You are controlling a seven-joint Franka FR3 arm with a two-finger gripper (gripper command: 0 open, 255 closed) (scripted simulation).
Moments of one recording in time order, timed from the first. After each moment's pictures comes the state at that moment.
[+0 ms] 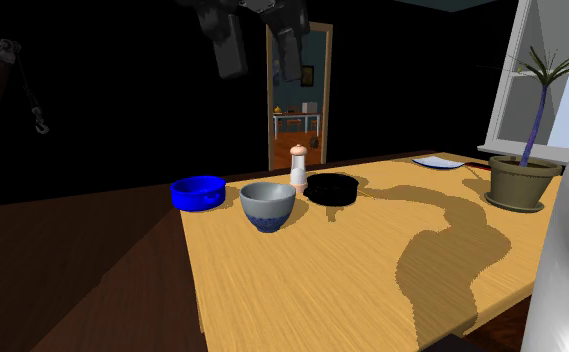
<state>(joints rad) 0.00 -0.80 0.06 -2.41 0.00 1.44 -0.14</state>
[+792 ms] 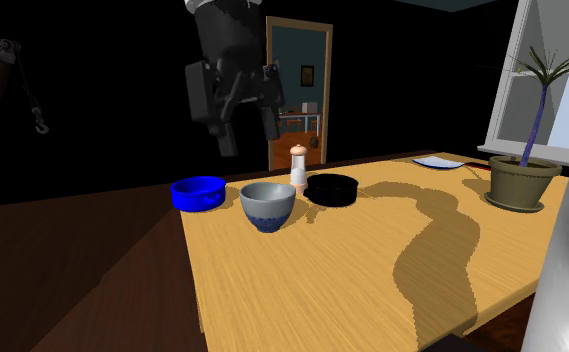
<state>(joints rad) -0.07 -0.55 0.00 -2.46 -0.10 1.77 -0.17</state>
